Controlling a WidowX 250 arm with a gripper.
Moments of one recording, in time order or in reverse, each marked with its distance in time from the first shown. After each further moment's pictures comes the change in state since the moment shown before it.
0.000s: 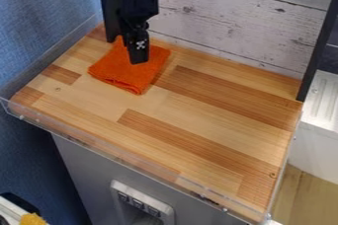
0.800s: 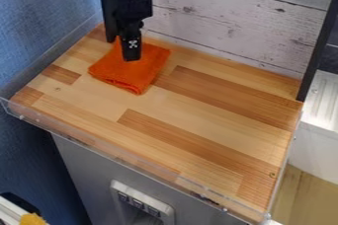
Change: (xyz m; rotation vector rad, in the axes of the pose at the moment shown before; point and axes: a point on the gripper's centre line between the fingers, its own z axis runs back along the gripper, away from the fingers) arm -0.006 0.020 -0.015 -0.032 0.031 -0.034
